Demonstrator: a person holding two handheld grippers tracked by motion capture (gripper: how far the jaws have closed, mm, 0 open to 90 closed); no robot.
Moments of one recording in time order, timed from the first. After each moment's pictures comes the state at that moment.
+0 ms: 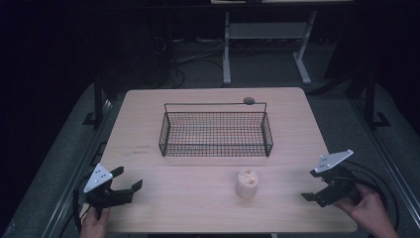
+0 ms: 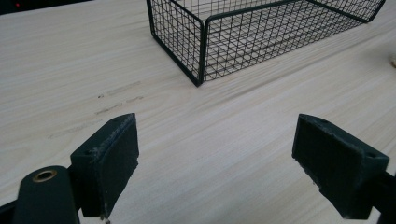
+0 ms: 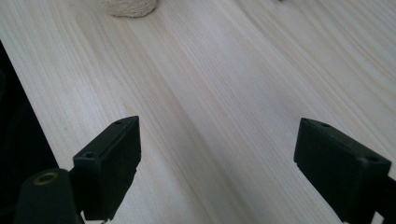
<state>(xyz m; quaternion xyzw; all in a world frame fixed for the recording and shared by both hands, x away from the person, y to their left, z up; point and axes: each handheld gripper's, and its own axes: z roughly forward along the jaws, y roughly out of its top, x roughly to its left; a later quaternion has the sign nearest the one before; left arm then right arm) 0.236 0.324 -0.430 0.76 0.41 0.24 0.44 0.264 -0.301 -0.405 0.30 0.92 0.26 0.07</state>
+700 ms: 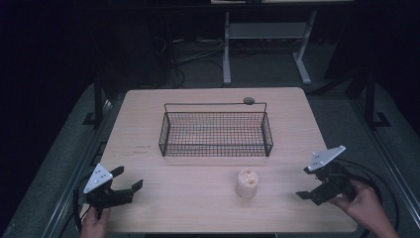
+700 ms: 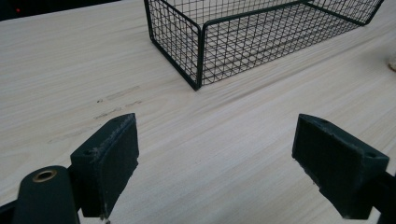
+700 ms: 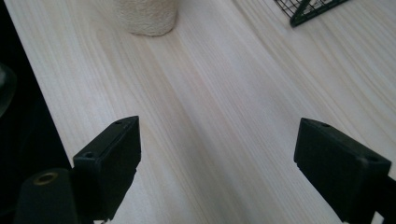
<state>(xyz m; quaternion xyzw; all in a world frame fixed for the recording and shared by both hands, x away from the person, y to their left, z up) 0.235 0.323 -0.430 0.76 0.41 0.24 0.45 0.269 -0.281 -0.390 0.26 0.93 0.26 0.07</state>
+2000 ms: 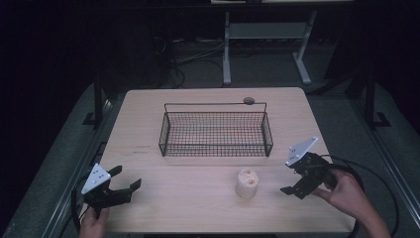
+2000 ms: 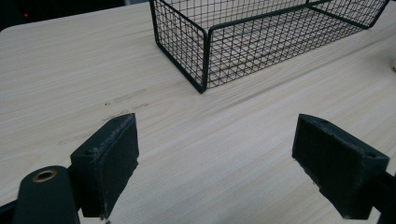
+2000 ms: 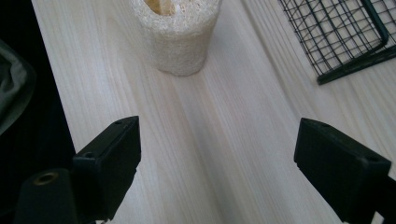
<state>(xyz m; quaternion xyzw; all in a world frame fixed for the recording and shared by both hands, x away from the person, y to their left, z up) 0.234 0.326 -0.428 0.75 0.41 0.25 0.45 0.287 -0.231 -0.372 0.19 0.95 0.23 0.05</state>
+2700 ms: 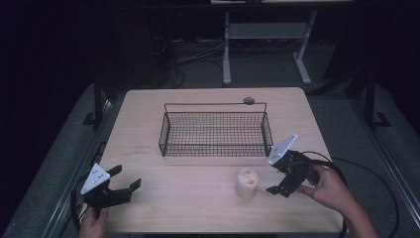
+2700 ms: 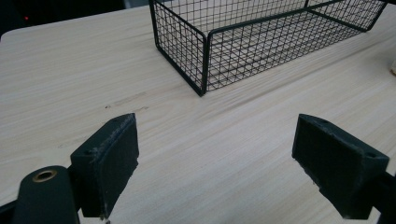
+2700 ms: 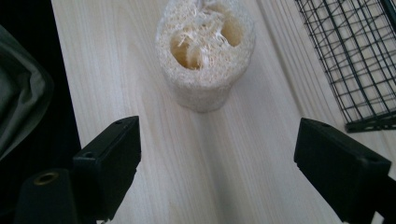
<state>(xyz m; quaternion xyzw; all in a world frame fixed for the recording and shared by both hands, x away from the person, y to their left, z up) 0.234 0.326 -0.426 0.75 0.41 0.25 0.45 0.298 -0.192 -0.372 0.16 0.96 0.23 0.03</state>
